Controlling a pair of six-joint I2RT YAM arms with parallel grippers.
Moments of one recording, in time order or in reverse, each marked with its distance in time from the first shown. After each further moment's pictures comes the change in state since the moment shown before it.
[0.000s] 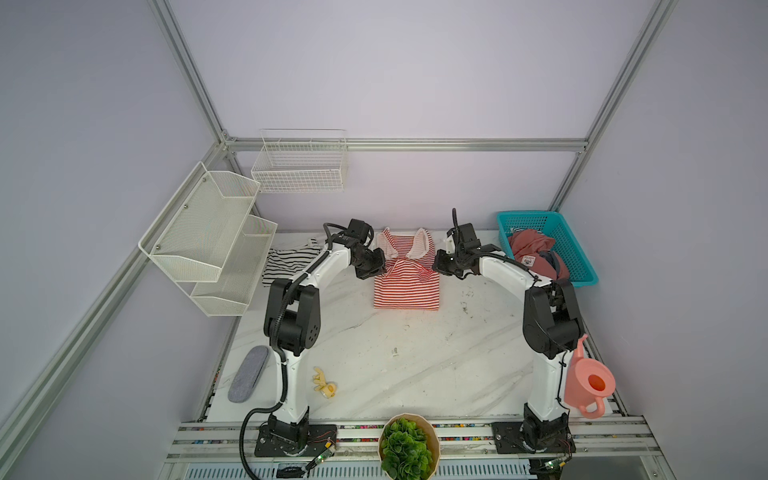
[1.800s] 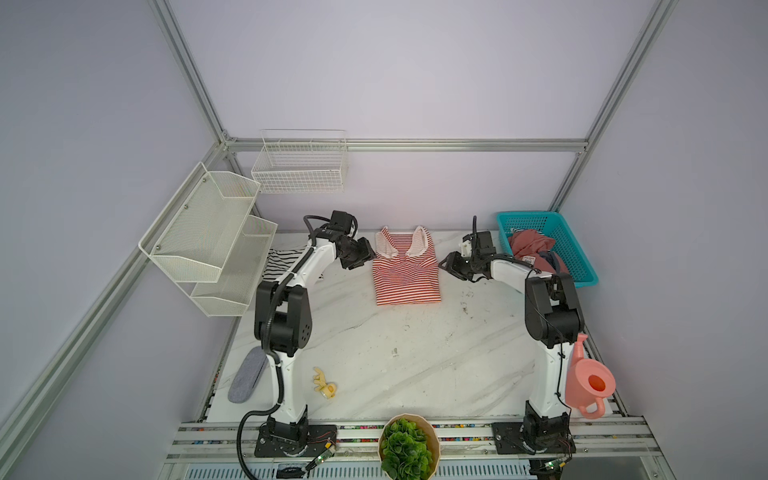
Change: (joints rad) left arm 0.069 -0.127 -0.069 0.024 -0.065 0.014; right arm -0.132 0.013 -0.167 0.232 -0.166 0.063
